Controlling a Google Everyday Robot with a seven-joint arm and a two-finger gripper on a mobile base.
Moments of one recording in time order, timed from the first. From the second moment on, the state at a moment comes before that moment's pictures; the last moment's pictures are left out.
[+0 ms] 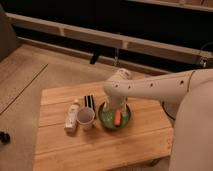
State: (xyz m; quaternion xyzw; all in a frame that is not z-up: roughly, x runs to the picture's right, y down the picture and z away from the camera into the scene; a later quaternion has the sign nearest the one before) arm 0.047 0.124 0.791 -0.19 0.21 0.75 0.60
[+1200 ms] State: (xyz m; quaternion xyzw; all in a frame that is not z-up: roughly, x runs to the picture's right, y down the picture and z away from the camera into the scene) arm 0.055 0.168 0.854 -0.26 0.24 0.69 0.63
